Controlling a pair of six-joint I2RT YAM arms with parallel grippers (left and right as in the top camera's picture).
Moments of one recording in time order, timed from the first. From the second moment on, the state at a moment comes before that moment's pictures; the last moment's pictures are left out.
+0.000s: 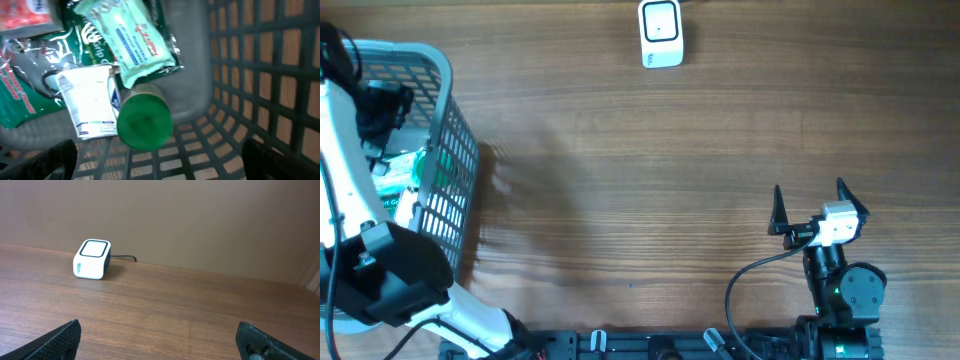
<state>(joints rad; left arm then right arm) 0.44 1.86 1.90 -1.42 -0.09 -0.89 -0.02 0.02 0.01 0.00 -0.10 -0.13</state>
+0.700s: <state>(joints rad) 0.41 1.98 1.56 -1.21 -0.08 -0.95 -0.02 0.02 0.01 0.00 -0.10 -0.13</state>
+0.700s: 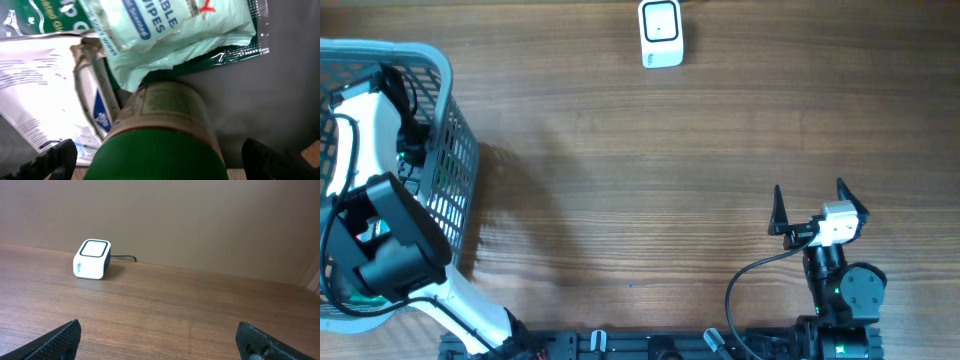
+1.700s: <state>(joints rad) 0.37 1.43 2.12 -1.56 -0.03 -1.01 -0.02 0.02 0.01 0.00 -0.10 -0.13</state>
